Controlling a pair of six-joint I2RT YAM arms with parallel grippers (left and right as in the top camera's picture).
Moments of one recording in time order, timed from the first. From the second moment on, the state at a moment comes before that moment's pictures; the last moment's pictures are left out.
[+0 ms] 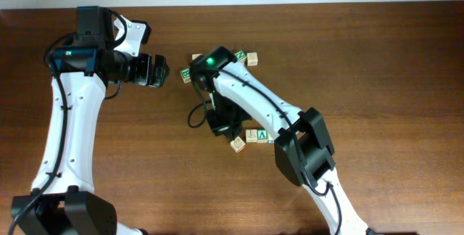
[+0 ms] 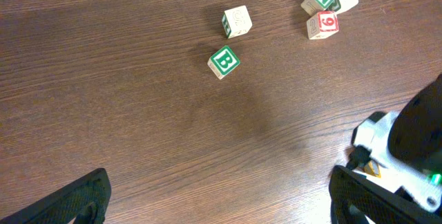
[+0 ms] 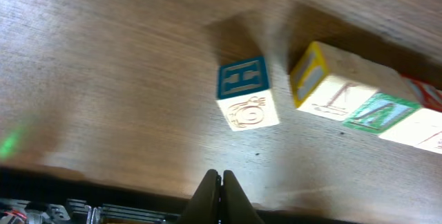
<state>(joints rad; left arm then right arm) 0.04 1.67 1.62 -1.02 0.27 0.19 0.72 2.41 2.22 -1.69 -0.17 0.36</state>
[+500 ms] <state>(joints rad) 0.04 1.67 1.62 -1.02 0.27 0.19 0.75 1.91 1.99 -1.55 0.00 0.41</state>
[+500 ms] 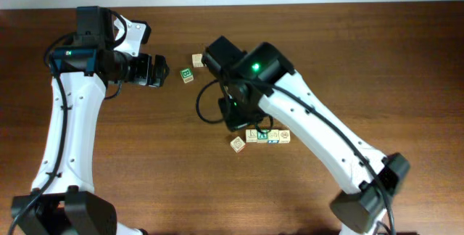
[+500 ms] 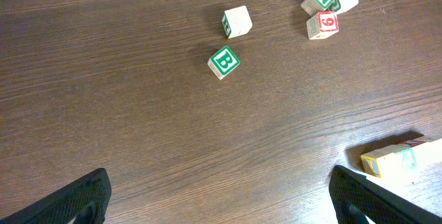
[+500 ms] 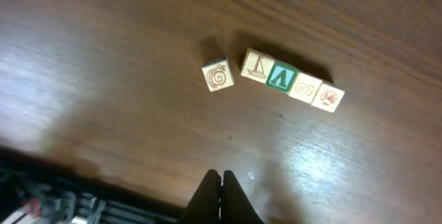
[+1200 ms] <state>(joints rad) 0.04 1.67 1.62 -1.02 0.27 0.19 0.75 1.95 1.37 -0.97 -0.19 0.30</state>
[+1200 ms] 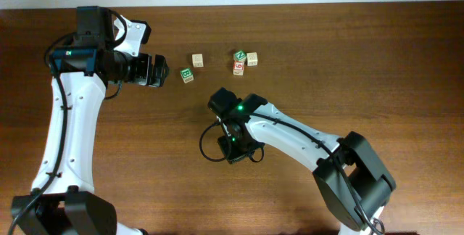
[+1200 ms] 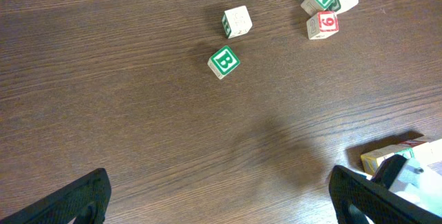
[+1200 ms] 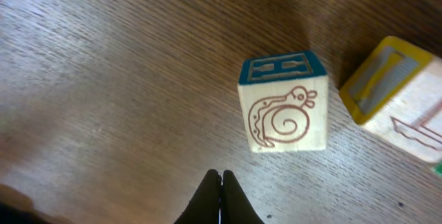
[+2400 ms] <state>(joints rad) 0.04 1.67 1.62 -1.02 0.27 0.19 0.69 1.99 1.39 -0.92 -0.20 0.31</state>
